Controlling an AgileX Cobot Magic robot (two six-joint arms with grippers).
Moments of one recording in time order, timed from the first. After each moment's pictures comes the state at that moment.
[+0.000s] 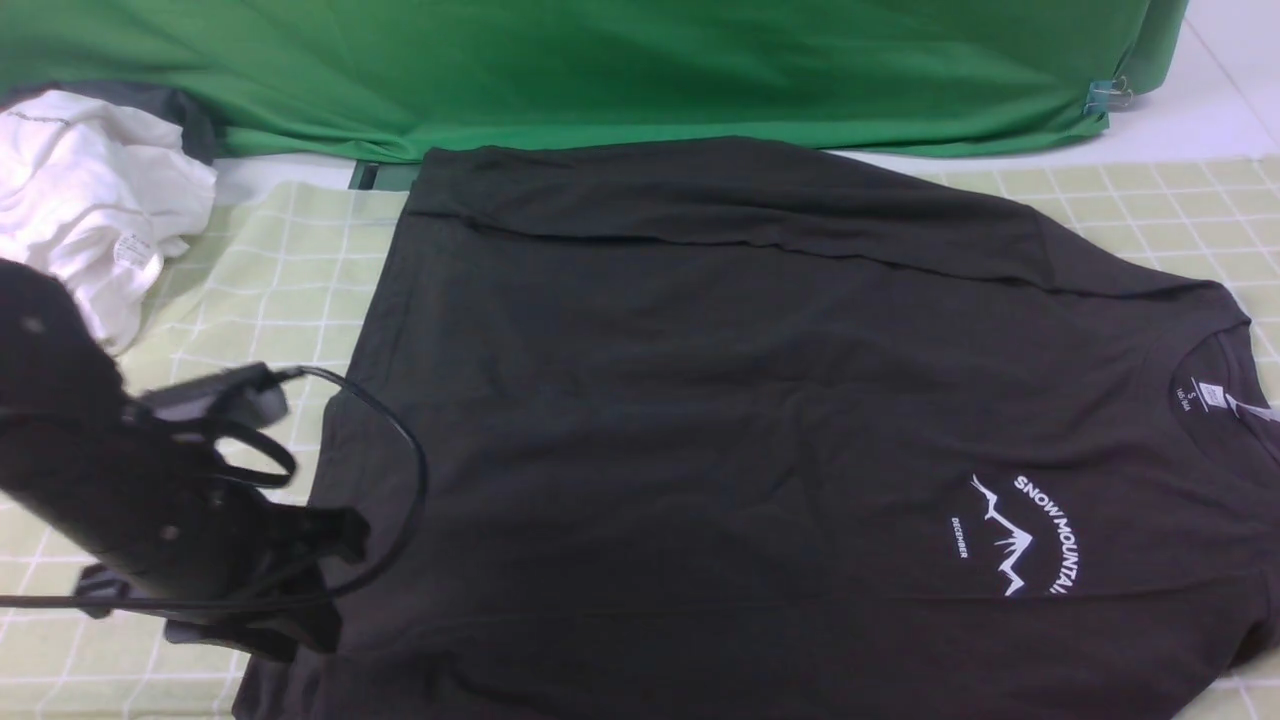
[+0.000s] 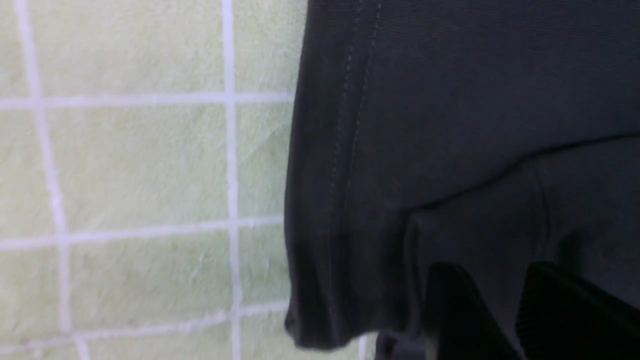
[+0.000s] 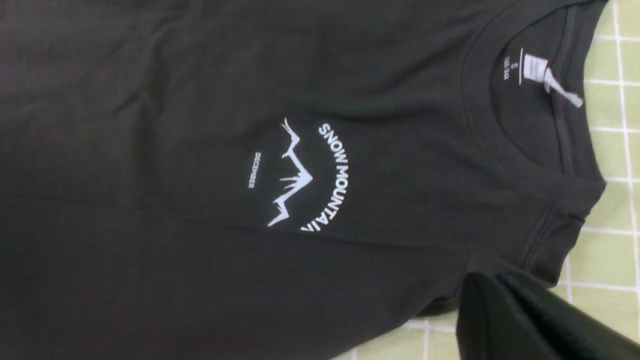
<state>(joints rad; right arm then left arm) 0.01 0.84 -0.83 0.24 0.94 -0.17 -0.02 1.50 -0.78 -0.35 0.94 0.09</state>
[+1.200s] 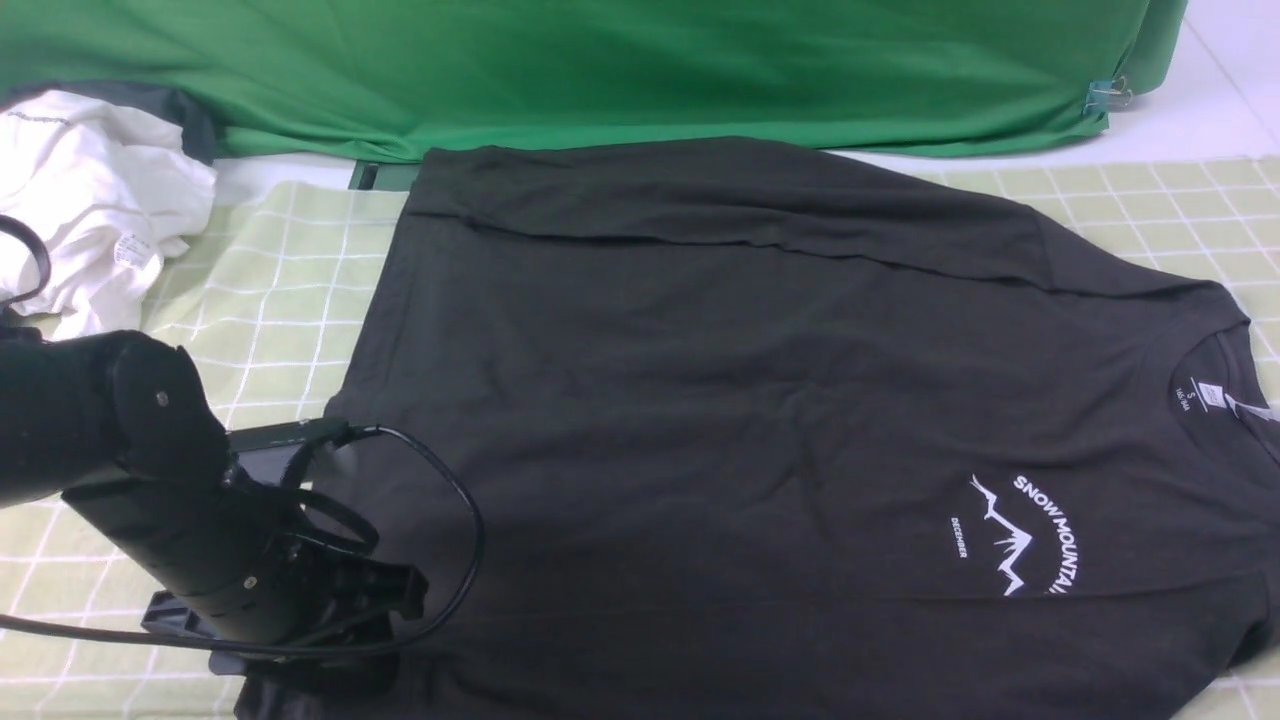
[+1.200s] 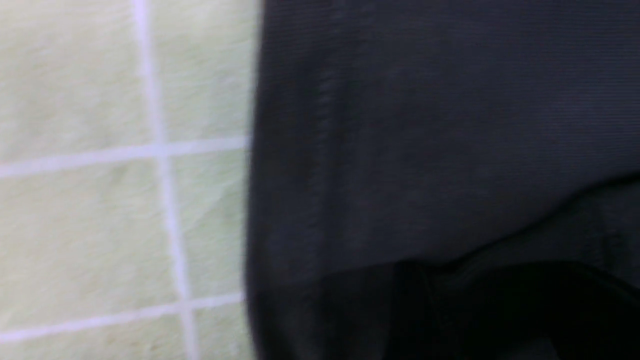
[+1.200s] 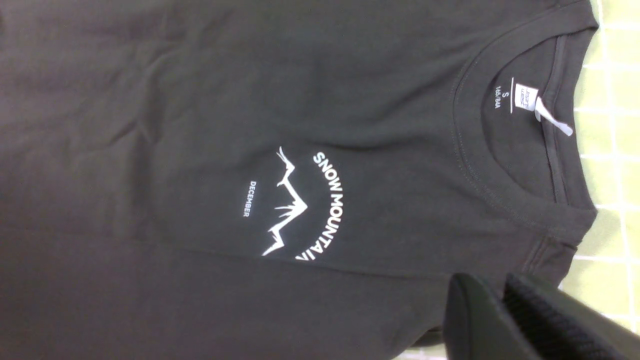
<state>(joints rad) 0.01 0.84 -0.83 0.24 0.89 -0.17 -0.13 1.57 -0.72 -0.35 0.78 0.10</state>
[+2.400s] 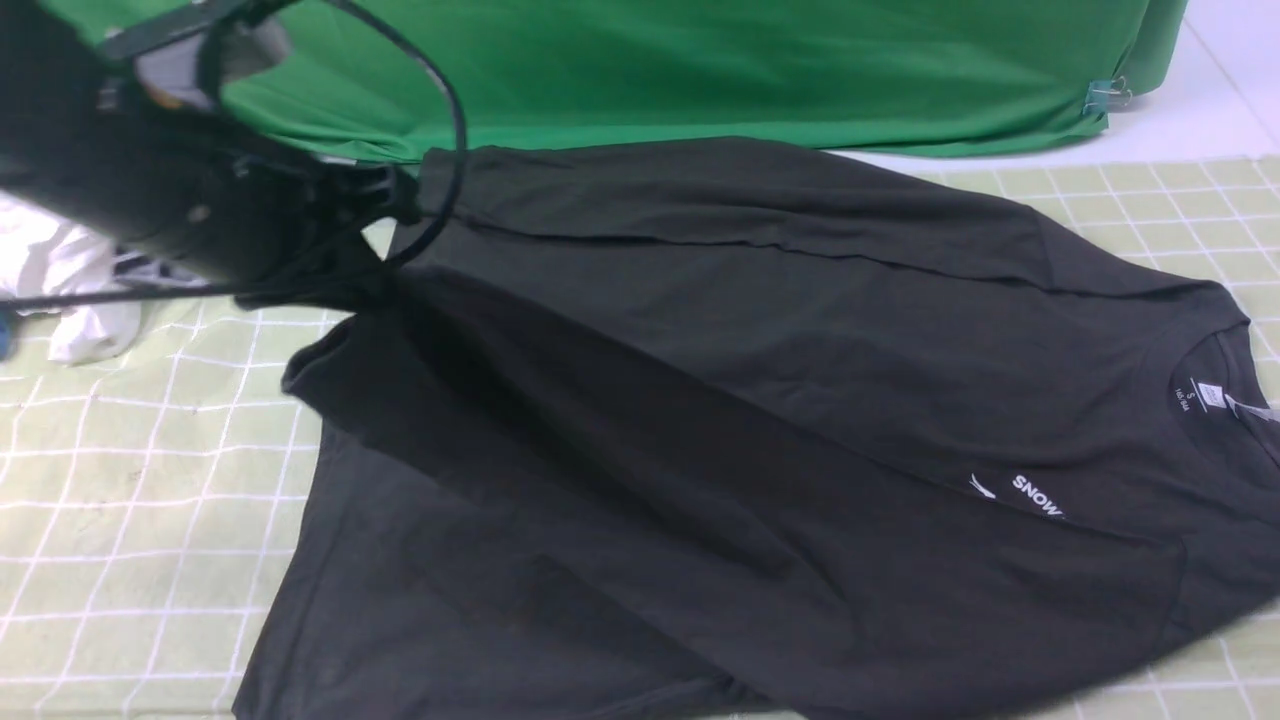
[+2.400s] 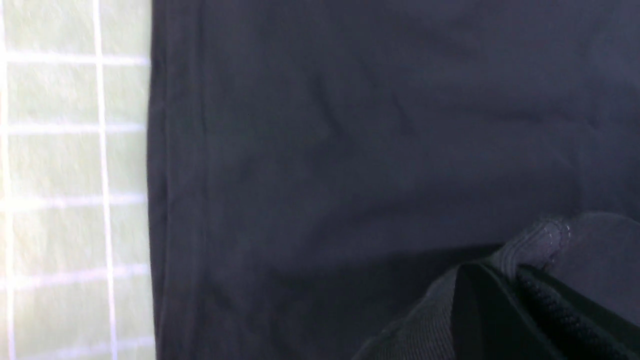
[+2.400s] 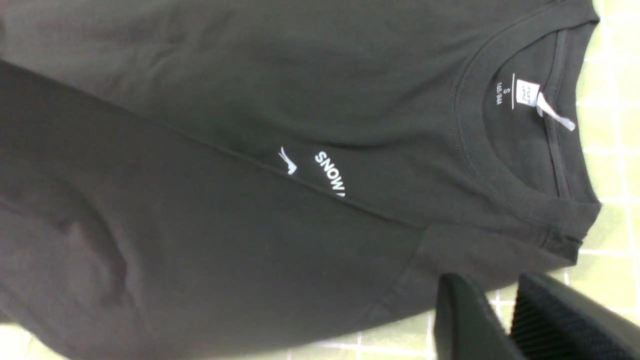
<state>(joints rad) 0.01 0.84 -0.83 0.24 0.89 -0.14 -0.13 1.50 -1.23 -0.29 0.88 -0.08</state>
